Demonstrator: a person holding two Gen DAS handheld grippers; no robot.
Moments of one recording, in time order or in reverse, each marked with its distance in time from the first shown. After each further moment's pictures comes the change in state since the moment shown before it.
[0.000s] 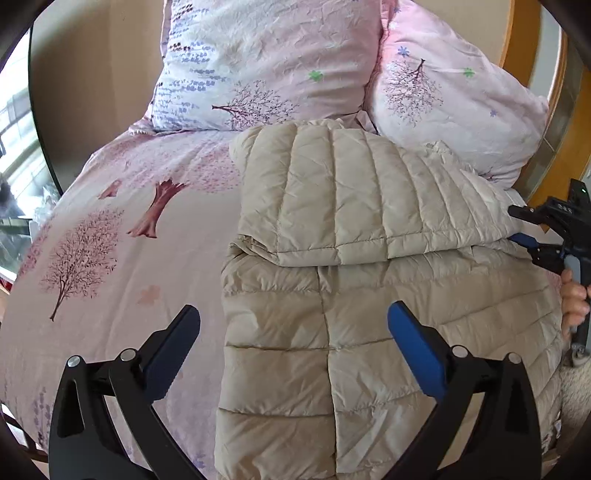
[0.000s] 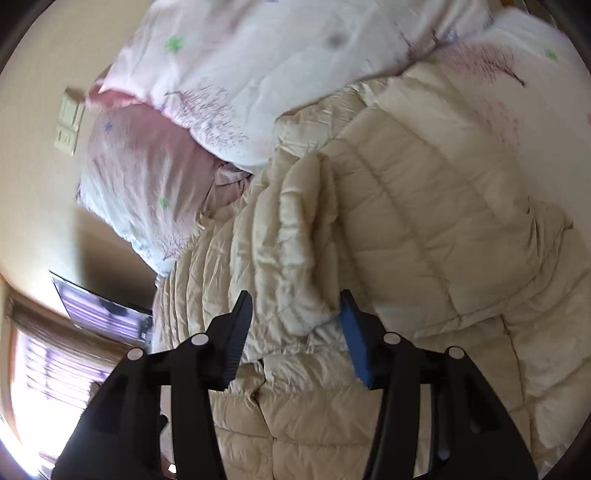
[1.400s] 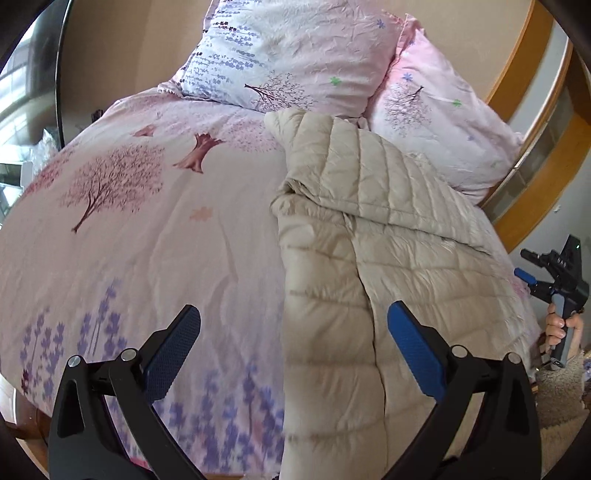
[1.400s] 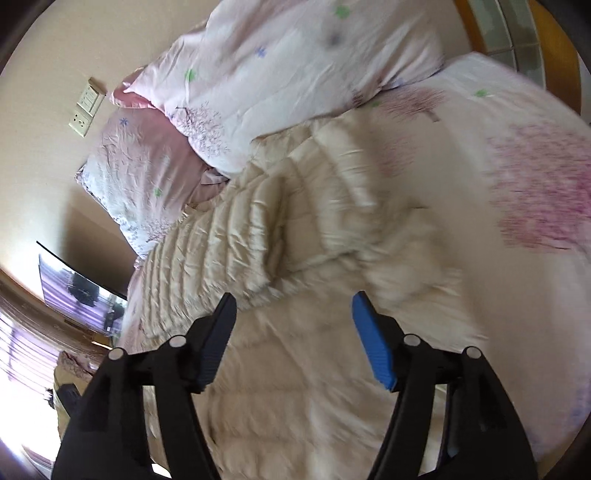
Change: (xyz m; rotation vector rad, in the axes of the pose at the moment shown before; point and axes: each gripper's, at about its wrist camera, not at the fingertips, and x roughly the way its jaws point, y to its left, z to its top) left arm -0.049 0.071 -0.069 -0.137 -0.005 -0.192; right arm -0.123 -0.039 -0.060 -0.148 -0.097 -0.130
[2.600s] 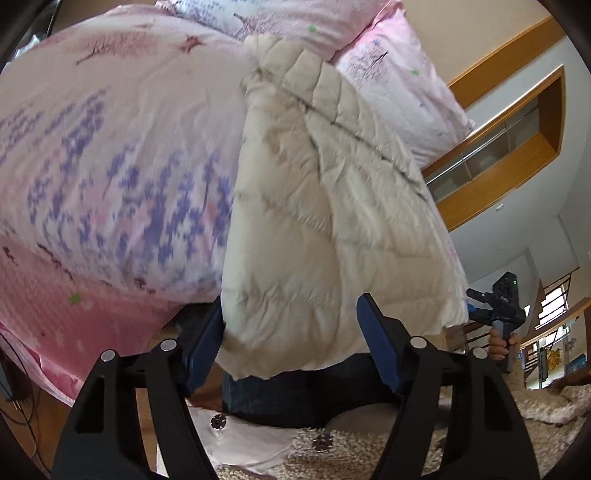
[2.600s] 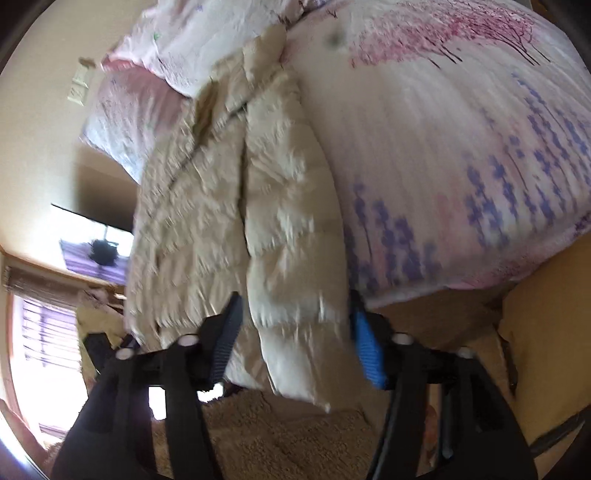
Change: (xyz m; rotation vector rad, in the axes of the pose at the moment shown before) left arm -0.020 0.006 -0.105 -0.131 0.154 -0.278; right arm -0.065 -0.115 -0.112 0.078 0.314 0.061
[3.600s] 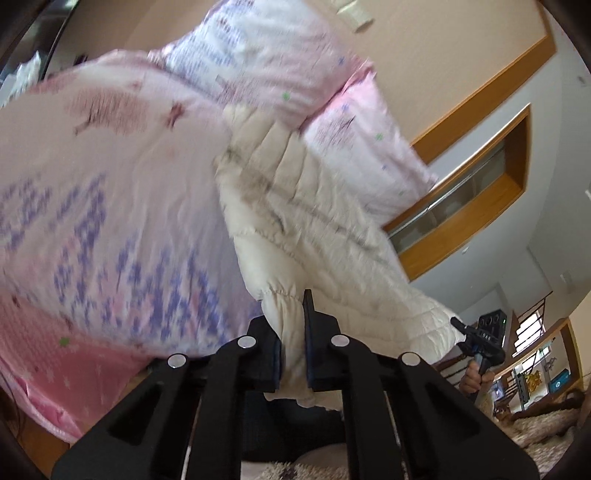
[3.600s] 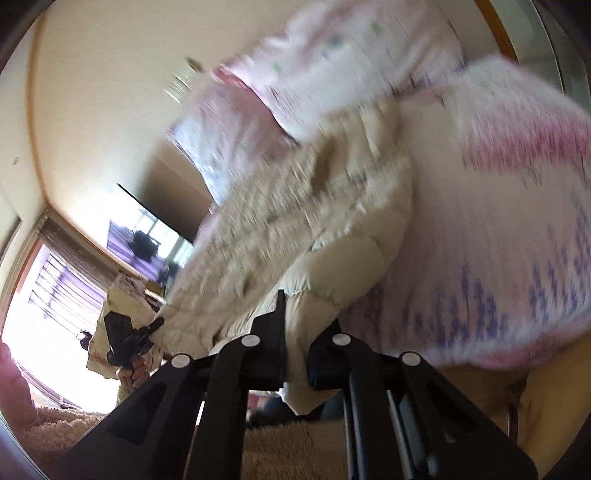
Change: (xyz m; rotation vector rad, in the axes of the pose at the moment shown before) left arm -0.055 -0.014 0.033 -0.006 -0.244 -0.148; right arm -0.064 0.086 -0.004 -0.286 -0.315 0.224
